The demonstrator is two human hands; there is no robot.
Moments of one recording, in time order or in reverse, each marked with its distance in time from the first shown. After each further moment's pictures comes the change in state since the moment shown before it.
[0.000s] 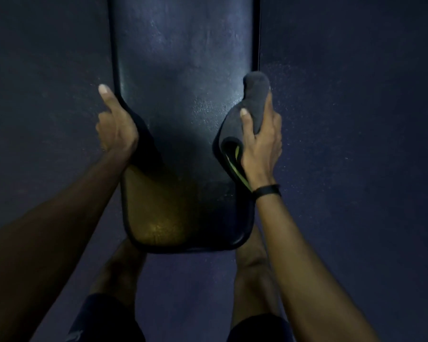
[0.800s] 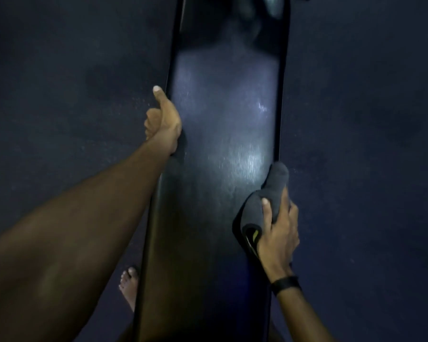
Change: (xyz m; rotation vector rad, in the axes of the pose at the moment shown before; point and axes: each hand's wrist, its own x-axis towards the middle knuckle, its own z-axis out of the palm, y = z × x) left_hand 0.110 0.250 0.062 -0.078 -0.092 -0.015; right_hand 0.109 -0.065 0.018 -0.139 -0.019 0.022
